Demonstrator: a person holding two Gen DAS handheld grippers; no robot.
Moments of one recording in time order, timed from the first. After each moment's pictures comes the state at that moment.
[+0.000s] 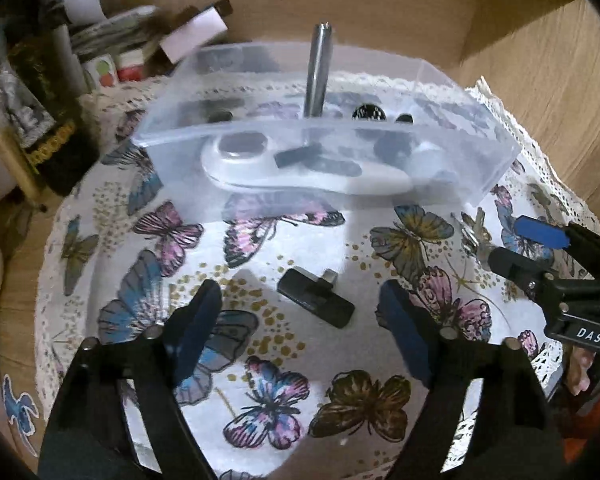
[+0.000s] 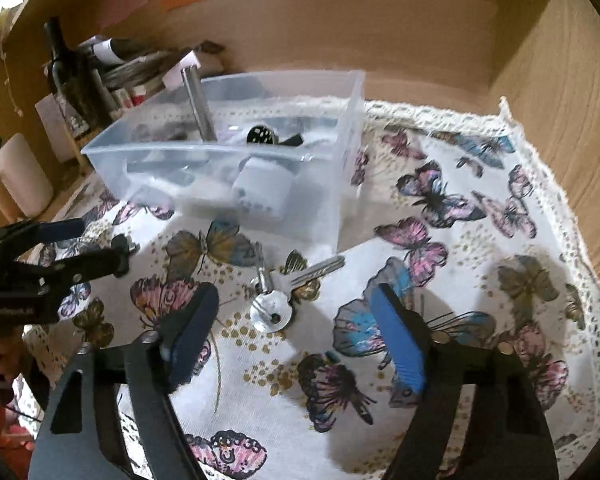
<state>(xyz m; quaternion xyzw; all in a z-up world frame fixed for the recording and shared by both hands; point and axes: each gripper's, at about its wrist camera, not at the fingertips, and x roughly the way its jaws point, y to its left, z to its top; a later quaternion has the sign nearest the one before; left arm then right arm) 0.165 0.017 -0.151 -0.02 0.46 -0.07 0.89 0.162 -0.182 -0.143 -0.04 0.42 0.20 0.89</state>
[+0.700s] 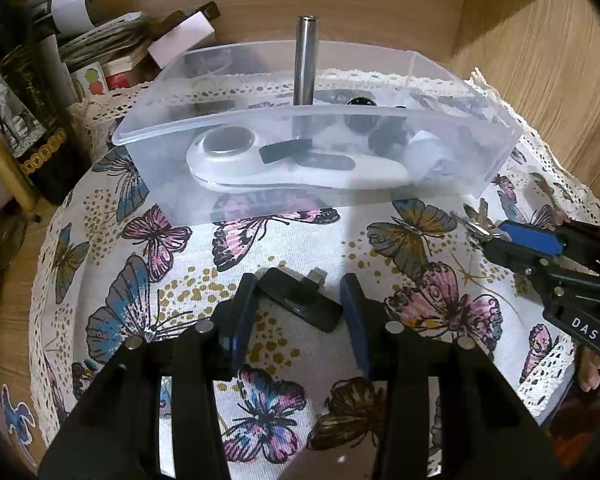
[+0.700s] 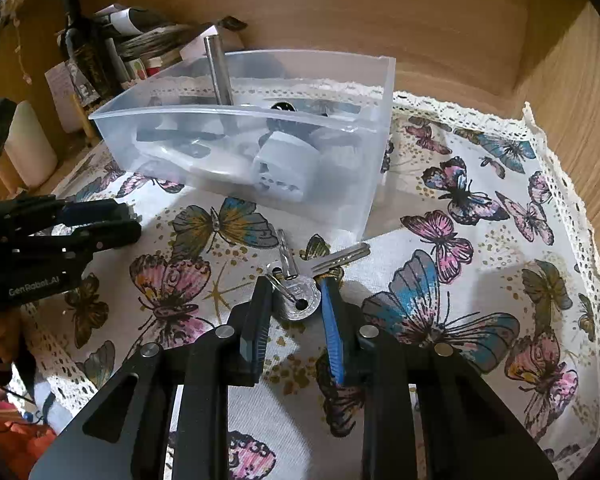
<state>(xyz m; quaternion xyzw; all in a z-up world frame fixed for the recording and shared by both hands) 0.164 0.009 -0.155 0.00 0.44 -0.07 0.89 0.159 -0.167 -0.148 -0.07 0.42 0.21 0.88</state>
